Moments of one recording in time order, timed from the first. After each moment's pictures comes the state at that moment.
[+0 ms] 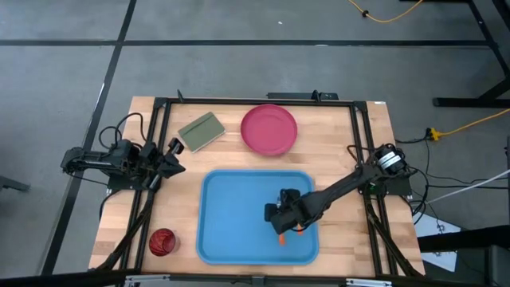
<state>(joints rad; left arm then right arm) -0.05 0.02 0.02 0.48 0.23 -0.26 0.48 1.92 1.25 -0.63 0.18 2.06</state>
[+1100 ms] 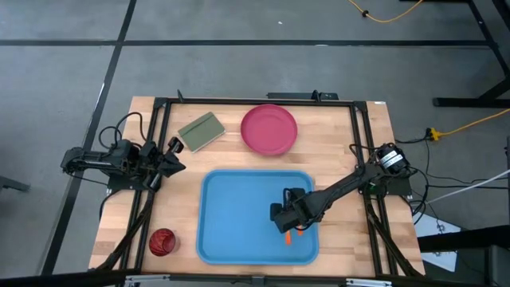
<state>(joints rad) -0.05 0.02 0.02 0.49 0.20 -0.26 0.48 1.91 1.25 -0.76 0.13 2.06</state>
